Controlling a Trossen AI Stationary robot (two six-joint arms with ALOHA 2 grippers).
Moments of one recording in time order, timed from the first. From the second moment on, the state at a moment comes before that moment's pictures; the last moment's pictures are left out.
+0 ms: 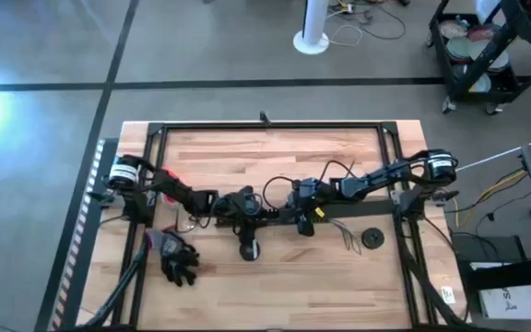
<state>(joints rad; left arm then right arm) -0.03 1.83 0.64 0.62 -0.07 -0.11 -0.03 1.78 0.71 0.31 -0.21 0.00</state>
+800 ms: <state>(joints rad) -0.02 1.83 0.68 0.62 -0.10 -0.08 -0.01 1.78 0.74 0.28 -0.14 -0.02</state>
